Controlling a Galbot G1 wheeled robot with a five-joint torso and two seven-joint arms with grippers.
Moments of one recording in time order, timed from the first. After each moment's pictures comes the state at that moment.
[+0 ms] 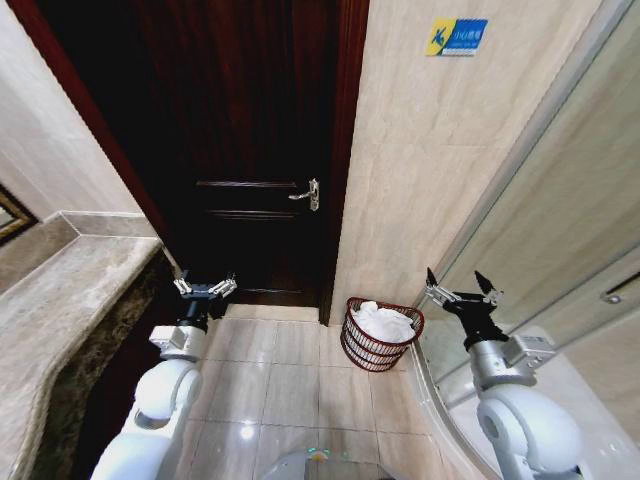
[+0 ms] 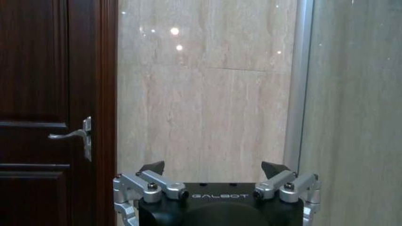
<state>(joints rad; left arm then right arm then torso) 1.46 -1.26 -0.69 -2.18 -0.30 0.03 -0.09 -1.52 1.30 0.69 2.47 0.29 -0.39 0.19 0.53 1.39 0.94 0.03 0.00</state>
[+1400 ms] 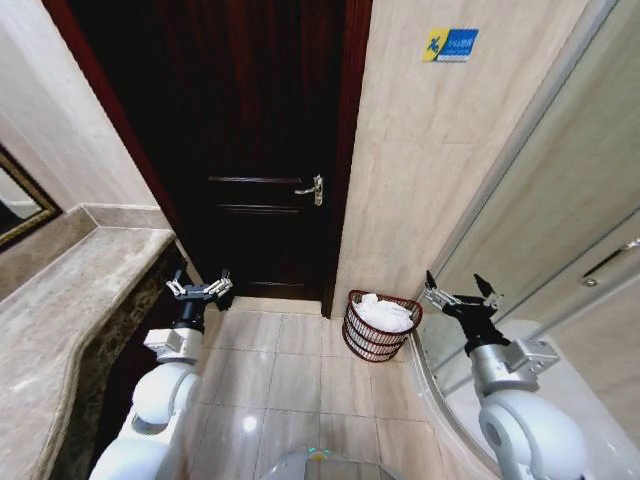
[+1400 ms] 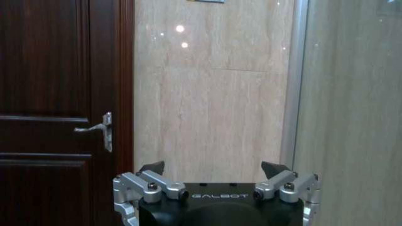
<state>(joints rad) 1.49 -1.26 -0.69 -2.20 -0.30 -0.01 -0.14 -1.56 1.32 0.69 2.50 0.28 -0.40 0.18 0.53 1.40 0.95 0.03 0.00</state>
